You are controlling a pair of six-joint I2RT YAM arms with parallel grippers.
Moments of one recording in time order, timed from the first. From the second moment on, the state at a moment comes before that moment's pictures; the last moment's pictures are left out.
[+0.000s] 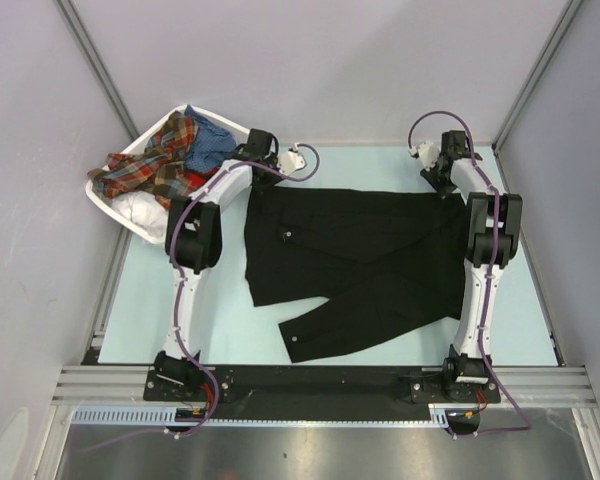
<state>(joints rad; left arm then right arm) -0.29 2.39 2.05 -0.60 0.07 0.87 -0.06 2.36 1.94 -0.57 0.04 -0.77</state>
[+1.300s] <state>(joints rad) -1.05 1.46 0.75 -0.43 0.38 0.54 -0.27 1.13 0.78 -1.05 -0.37 -1.11</state>
